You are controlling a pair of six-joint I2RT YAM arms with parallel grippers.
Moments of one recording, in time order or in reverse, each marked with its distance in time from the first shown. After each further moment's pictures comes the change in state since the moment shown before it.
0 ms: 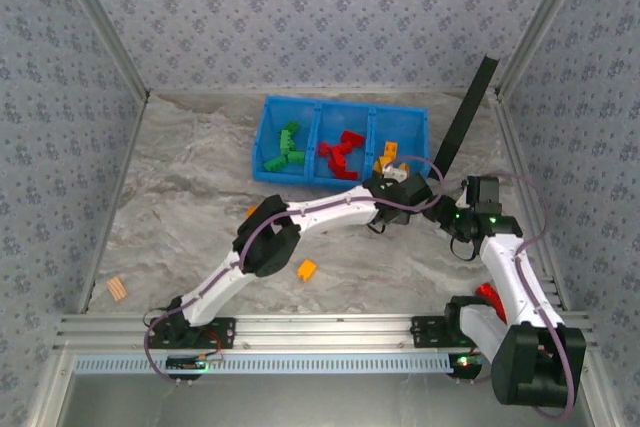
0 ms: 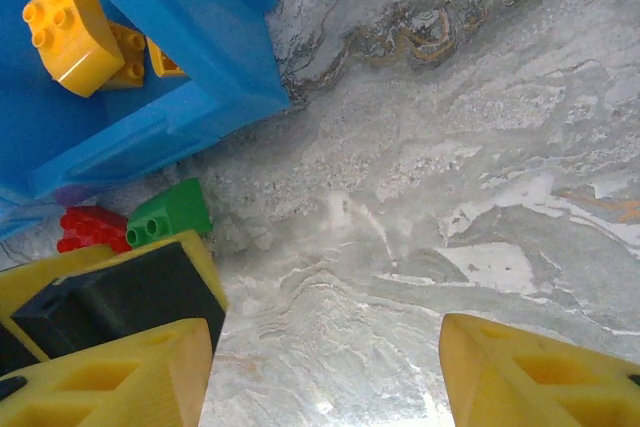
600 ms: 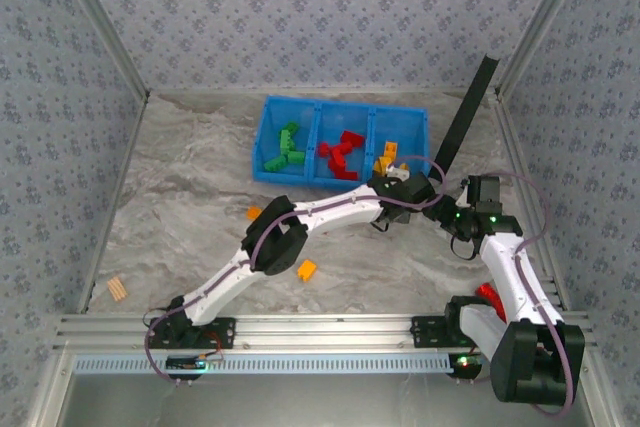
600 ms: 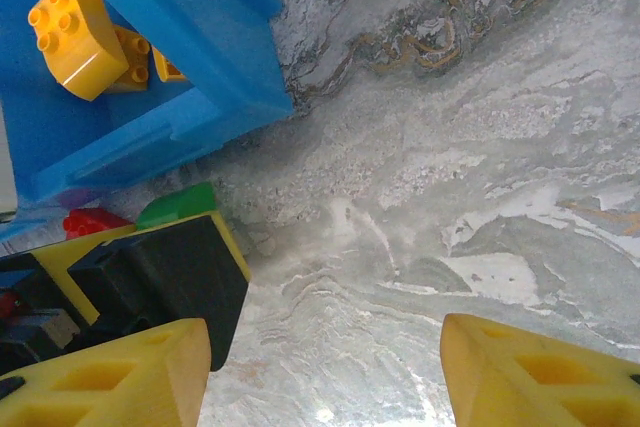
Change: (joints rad) left arm 0.008 0.095 0.116 -0.040 0.019 0.001; right arm -0.011 0.010 -0.001 0.016 -0.014 -0.014
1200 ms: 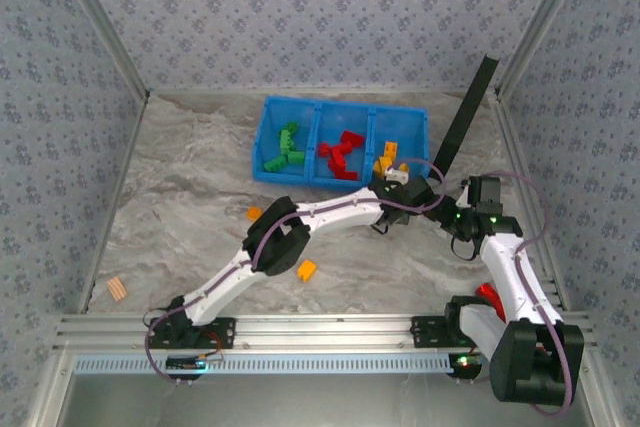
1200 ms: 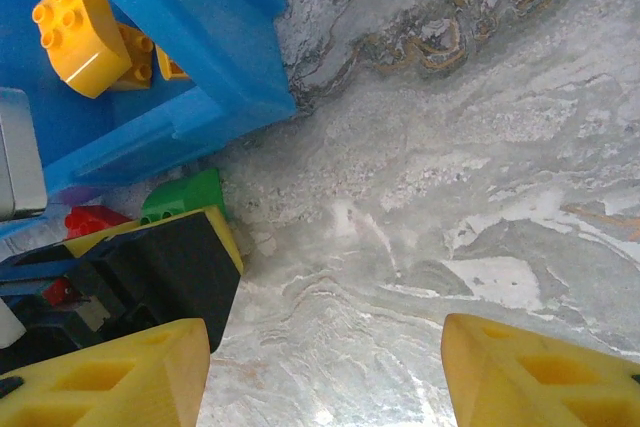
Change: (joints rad) left arm -0.001 0.000 -0.053 0.061 -0.044 -0.009; right arm -0.008 0.000 -0.008 0.014 -0.016 -0.015
